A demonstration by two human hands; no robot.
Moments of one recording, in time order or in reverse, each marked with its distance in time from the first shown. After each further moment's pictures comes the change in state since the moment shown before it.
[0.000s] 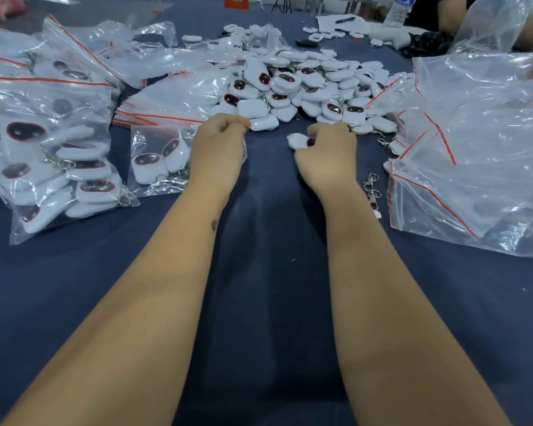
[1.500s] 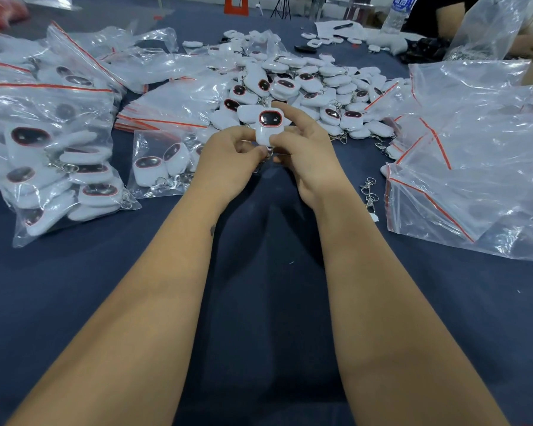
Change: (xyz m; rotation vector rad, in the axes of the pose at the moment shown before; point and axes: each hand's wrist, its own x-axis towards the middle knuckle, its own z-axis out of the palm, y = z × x) left_hand -0.012 0.000 -0.004 0.213 -0.235 0.139; right_hand -0.005 -0.018 0.008 1.224 -0.277 0.012
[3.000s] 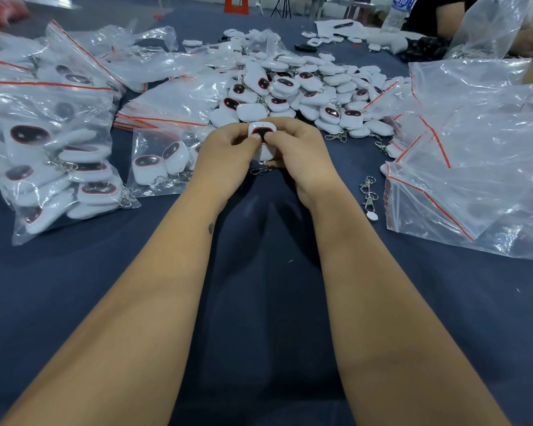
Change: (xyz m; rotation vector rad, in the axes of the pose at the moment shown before) left_hand 0.002 -0.001 0.002 -0.067 0.032 0.007; right_hand -0.005 -0.002 0.007 -0.176 0.016 0.028
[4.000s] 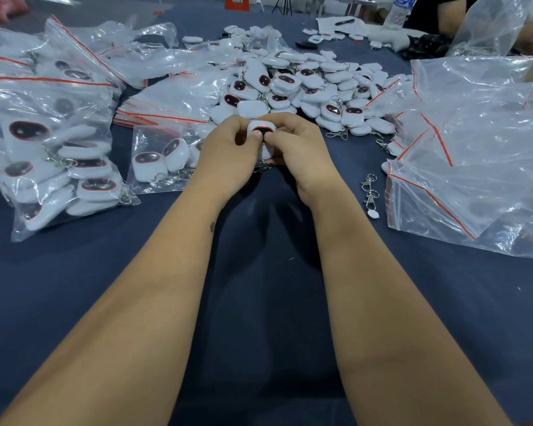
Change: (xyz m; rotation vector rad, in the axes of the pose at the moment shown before) left_hand 0.001 -0.002 0.003 0.135 0.063 0.010; right_hand -0.003 -0.002 0.002 -0.017 -0.017 -0.018
